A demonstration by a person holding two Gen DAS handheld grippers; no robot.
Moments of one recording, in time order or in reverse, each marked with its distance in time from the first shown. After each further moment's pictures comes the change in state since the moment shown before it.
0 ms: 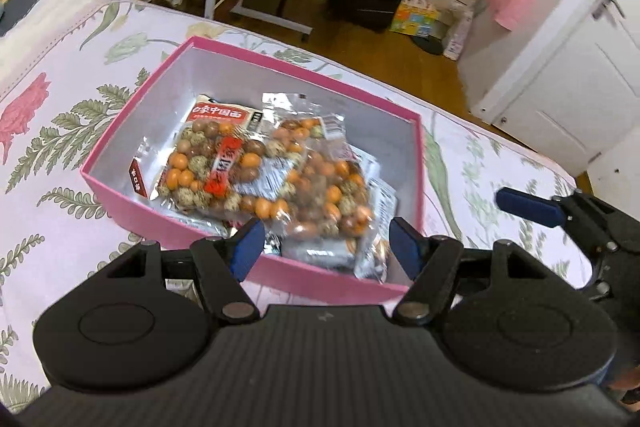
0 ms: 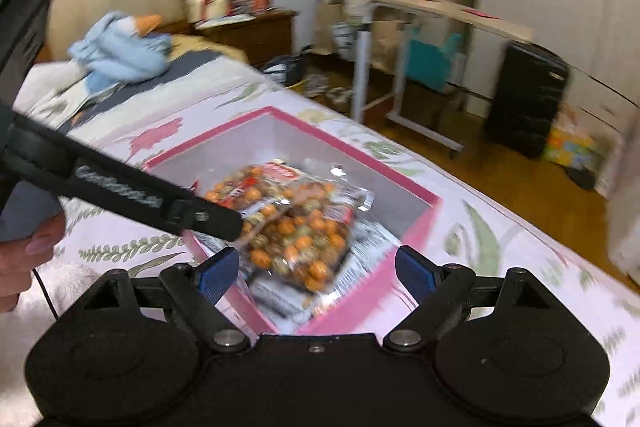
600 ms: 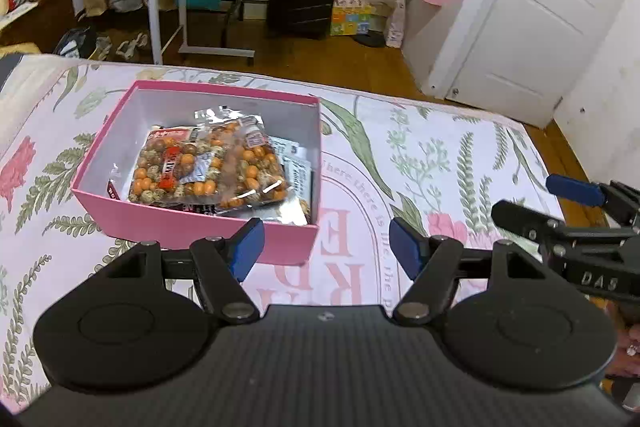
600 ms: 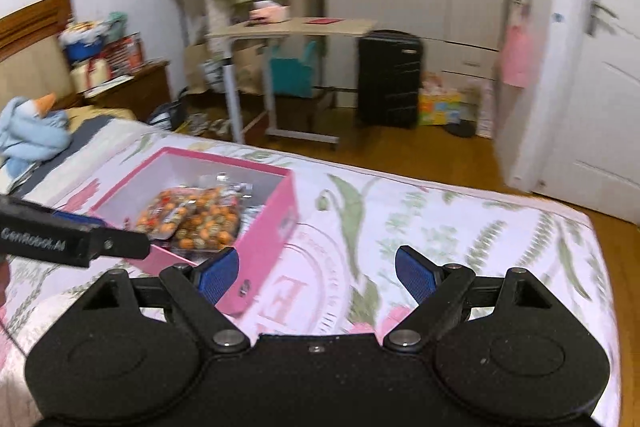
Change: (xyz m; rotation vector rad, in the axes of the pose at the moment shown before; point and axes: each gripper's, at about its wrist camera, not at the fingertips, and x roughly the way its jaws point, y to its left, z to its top) left arm -0.078 -0.077 -0.049 0.237 -0.042 -0.054; right arm -0.126 -0.013 -0.057 0.292 -0.074 -0.313
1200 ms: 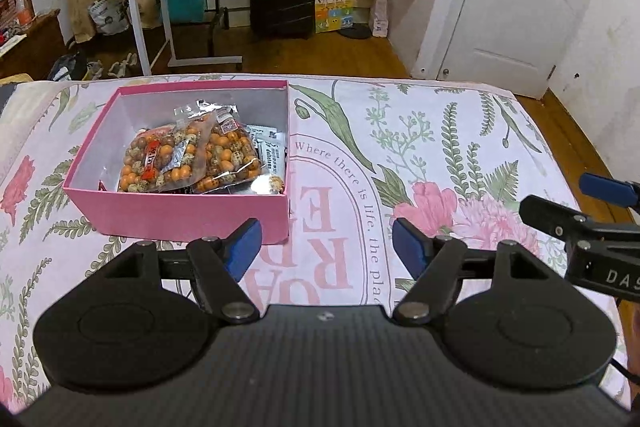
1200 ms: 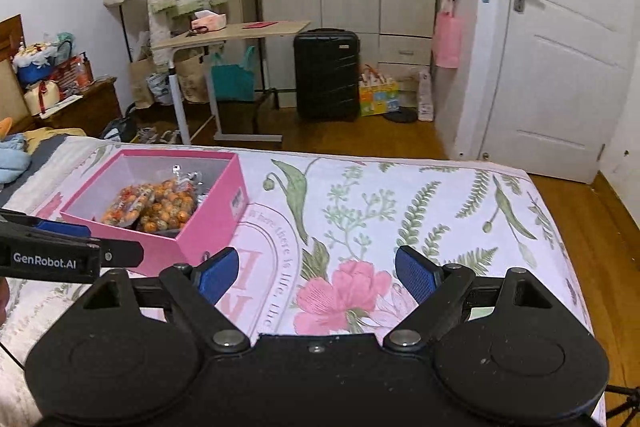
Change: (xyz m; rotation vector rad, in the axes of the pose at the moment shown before) left arm -0.007 -0.044 -0.035 0.103 -0.010 0.034; right arm -0.045 -0.013 -0.053 0.103 -0.020 -0.146
